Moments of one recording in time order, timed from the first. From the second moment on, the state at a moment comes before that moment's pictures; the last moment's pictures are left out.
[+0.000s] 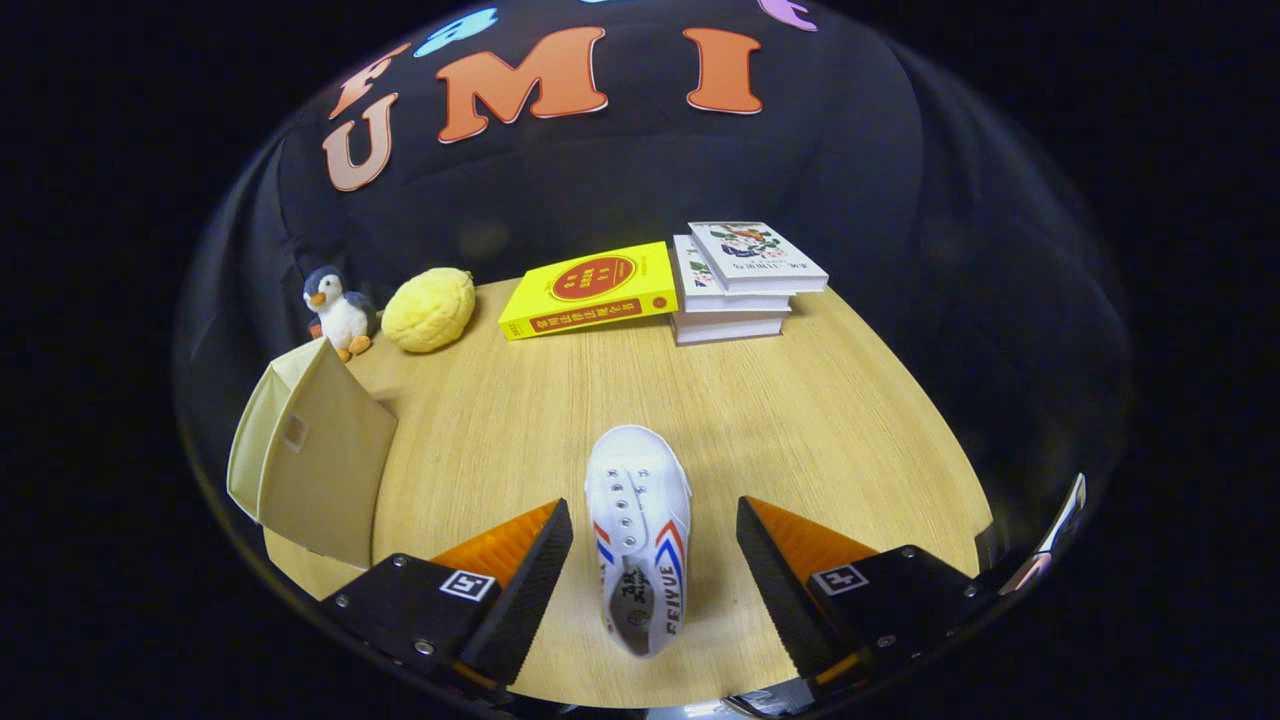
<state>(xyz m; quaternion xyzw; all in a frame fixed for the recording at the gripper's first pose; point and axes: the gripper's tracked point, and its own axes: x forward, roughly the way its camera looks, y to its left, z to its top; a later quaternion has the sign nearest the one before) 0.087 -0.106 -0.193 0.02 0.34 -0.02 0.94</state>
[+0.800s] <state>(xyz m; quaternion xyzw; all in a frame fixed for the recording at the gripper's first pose) 0.081 -0.114 -0.296 0.00 0.43 0.02 0.90</state>
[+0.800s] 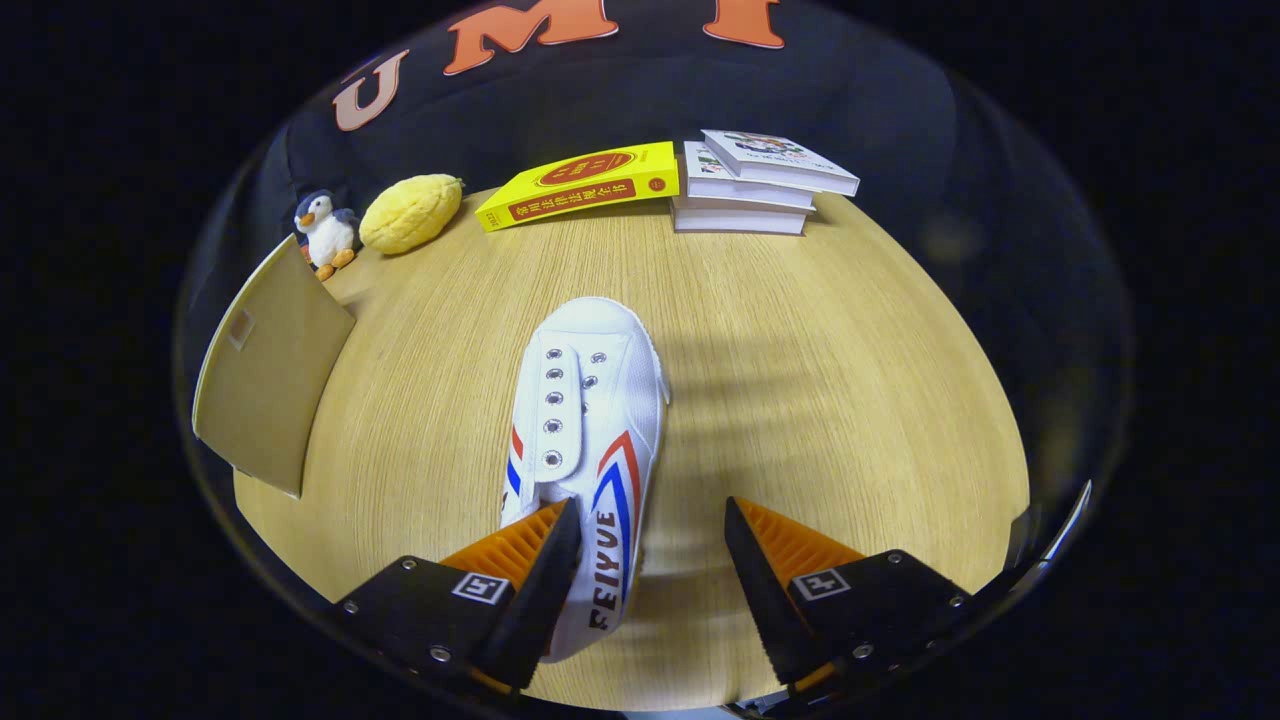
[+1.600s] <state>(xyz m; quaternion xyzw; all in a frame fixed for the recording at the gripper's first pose) 0.092 -0.095 -0.264 0.01 0.35 0.03 0.94</state>
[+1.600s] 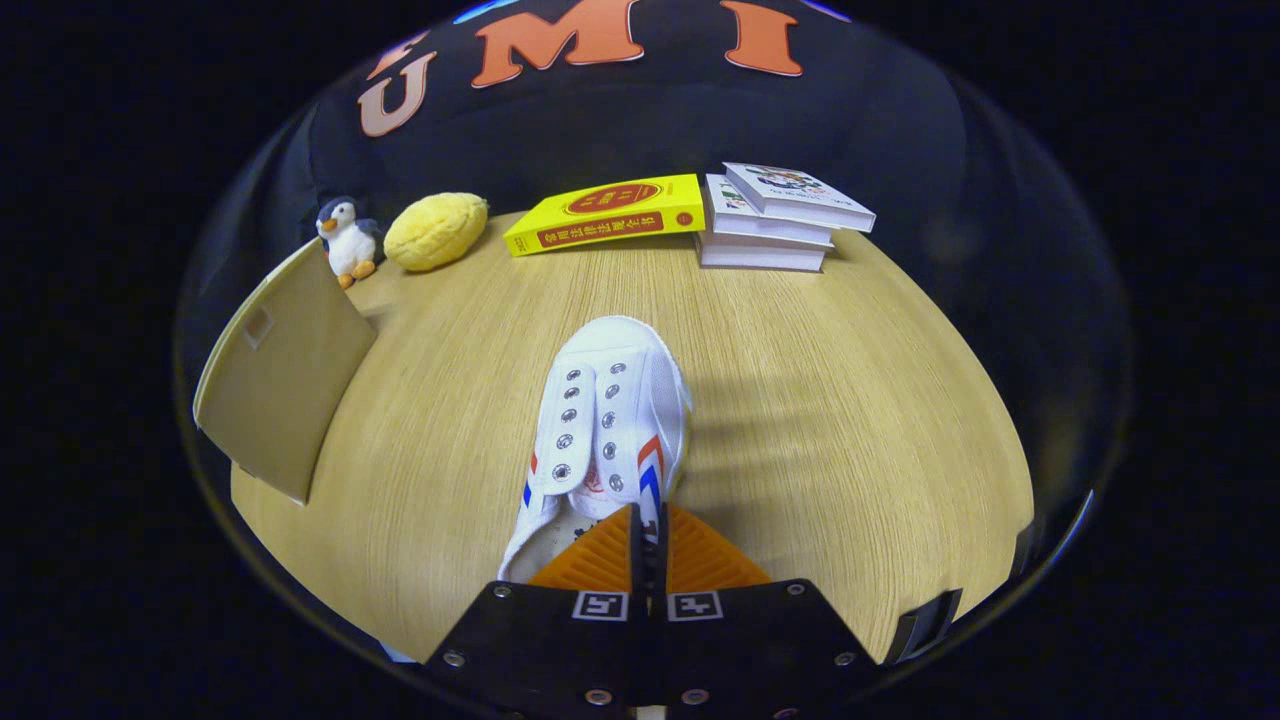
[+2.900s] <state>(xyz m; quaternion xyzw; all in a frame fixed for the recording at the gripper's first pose) 0.080 0.232 -0.099 0.07 0.28 0.14 0.95</state>
